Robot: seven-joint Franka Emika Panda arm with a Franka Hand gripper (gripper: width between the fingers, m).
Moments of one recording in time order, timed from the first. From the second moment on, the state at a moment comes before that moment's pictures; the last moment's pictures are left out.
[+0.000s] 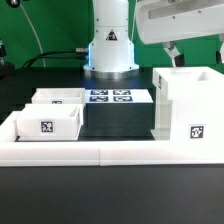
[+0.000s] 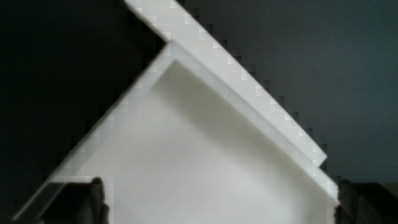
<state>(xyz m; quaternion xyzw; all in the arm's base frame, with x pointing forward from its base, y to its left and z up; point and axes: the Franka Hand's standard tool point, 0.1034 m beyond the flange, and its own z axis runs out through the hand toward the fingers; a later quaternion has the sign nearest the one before) 0.569 0.108 0.129 -0.95 0.31 0.02 0.10</state>
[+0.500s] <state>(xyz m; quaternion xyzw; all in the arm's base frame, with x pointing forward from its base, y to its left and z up) 0.559 0.116 0.130 -1.00 0.07 0.00 0.05</state>
